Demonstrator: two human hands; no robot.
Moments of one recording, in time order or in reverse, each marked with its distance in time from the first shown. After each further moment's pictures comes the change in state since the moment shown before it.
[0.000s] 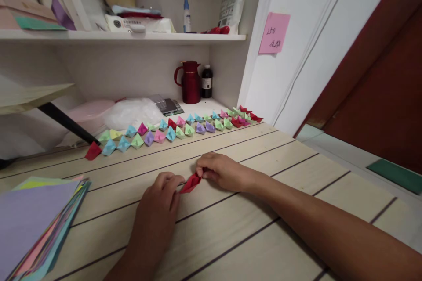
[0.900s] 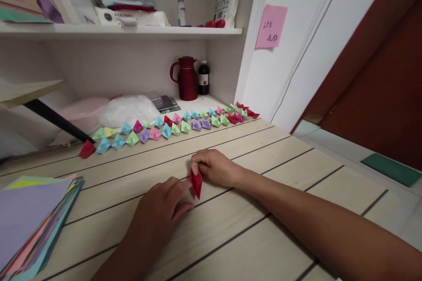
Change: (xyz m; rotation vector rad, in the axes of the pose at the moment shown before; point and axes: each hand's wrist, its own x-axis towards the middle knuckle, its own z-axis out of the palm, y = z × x) left_hand -0.003 0.003 -0.001 0.043 -0.113 0.264; right_hand 0.005 0.004 0.010 0.107 0.082 0.147
